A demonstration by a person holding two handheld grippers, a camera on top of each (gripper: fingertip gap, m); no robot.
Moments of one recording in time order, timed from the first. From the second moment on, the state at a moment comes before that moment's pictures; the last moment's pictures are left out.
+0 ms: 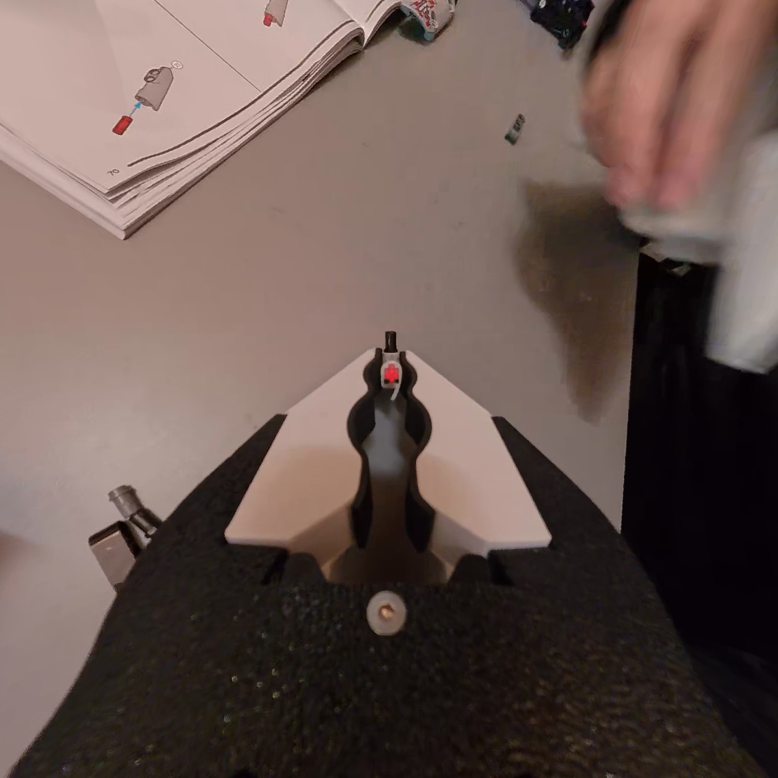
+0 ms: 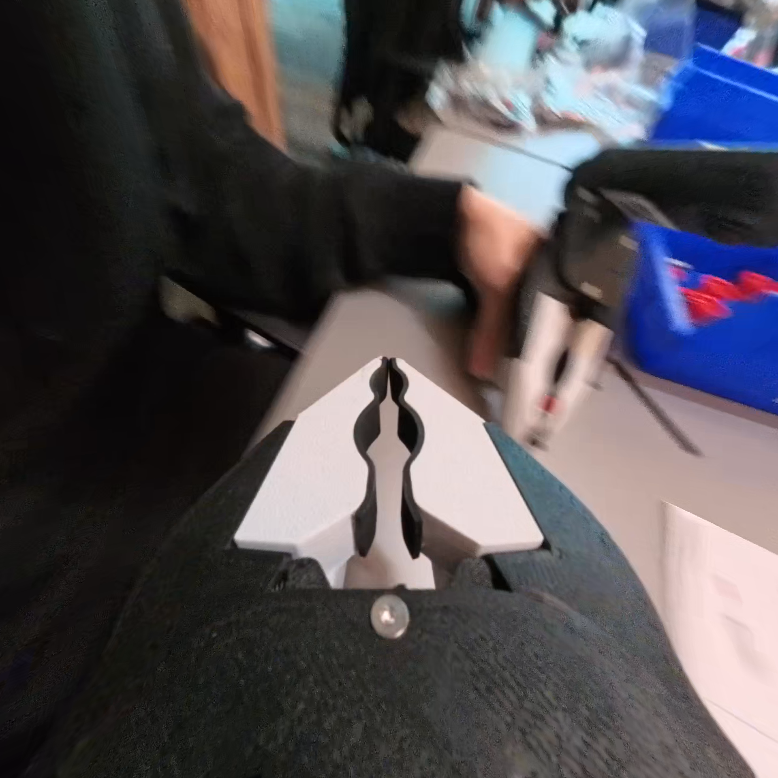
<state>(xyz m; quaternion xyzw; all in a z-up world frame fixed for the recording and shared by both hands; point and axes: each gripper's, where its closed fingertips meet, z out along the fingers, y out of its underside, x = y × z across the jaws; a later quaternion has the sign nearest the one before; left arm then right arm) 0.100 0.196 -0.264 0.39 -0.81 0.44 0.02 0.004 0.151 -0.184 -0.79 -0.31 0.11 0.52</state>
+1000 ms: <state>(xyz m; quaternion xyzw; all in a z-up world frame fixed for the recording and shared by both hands) 0.095 0.191 -0.265 0.37 -0.81 0.44 0.03 -0.136 0.087 -0.315 -0.85 -0.26 0.22 0.40</state>
